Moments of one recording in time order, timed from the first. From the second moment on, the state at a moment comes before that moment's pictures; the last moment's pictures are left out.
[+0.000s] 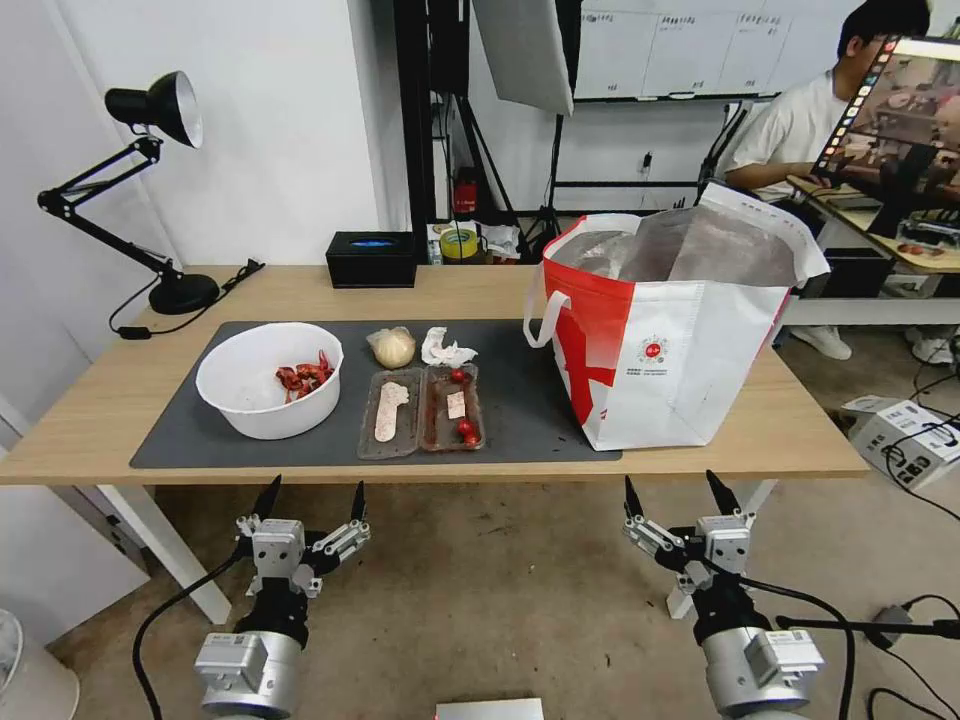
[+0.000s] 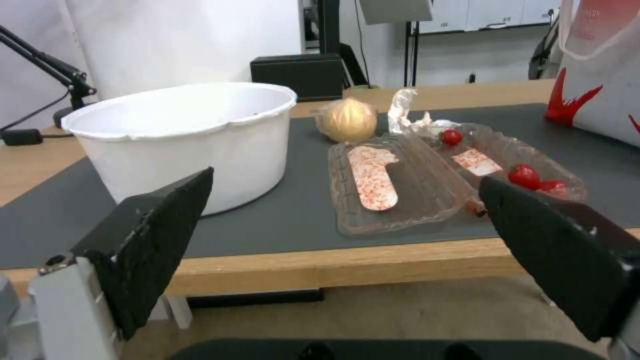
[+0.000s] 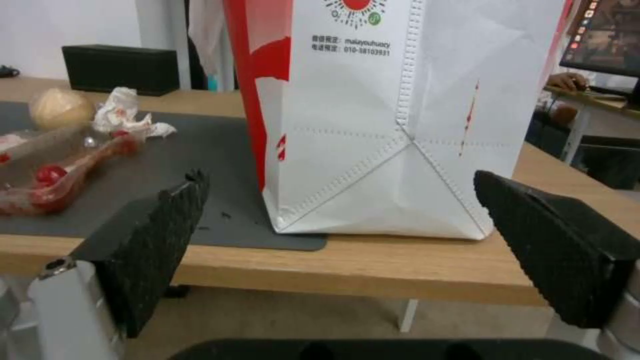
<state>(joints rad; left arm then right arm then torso) 1.80 -1.50 -0.55 -2.30 0.00 0.00 0.00 -1.80 1.50 0.55 2.30 0.00 0.00 0.00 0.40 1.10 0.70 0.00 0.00</state>
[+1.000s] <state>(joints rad) 1.78 -1.51 -0.54 -2.32 -0.15 0.23 -0.19 -1.67 1.29 0.53 2.26 0.15 -0.16 0.05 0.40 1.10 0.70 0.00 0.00</state>
